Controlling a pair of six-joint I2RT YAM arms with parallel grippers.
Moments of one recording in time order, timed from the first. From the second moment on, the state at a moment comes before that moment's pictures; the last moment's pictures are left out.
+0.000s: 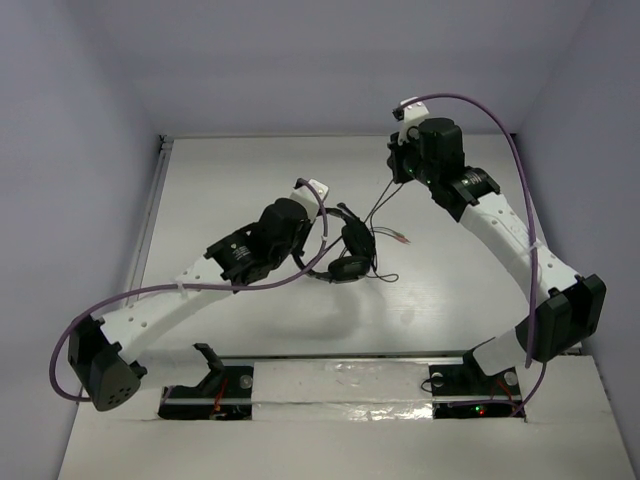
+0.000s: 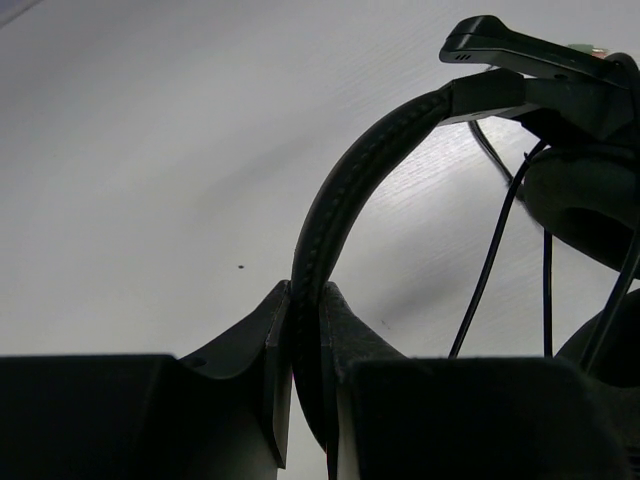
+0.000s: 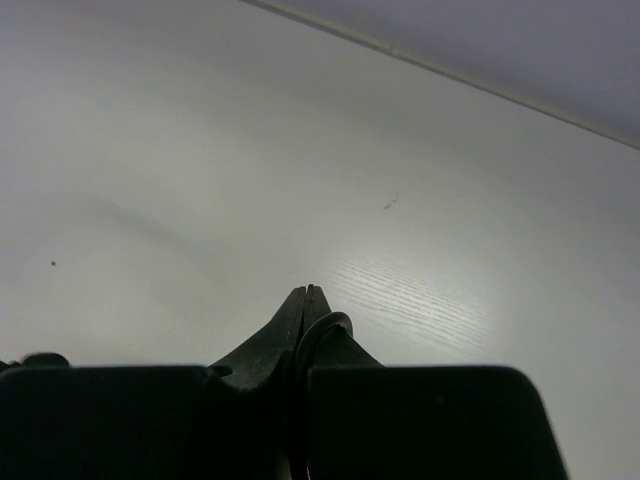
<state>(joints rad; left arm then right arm) -0.86 1.18 1.06 -0.46 -0.38 -0.06 0.45 1.48 1.48 -0.38 0.05 -0.01</state>
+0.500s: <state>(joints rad) -0.85 1.20 1.09 -0.40 -0.30 -0.05 0.40 1.56 1.63 -0.44 0.01 0.01</state>
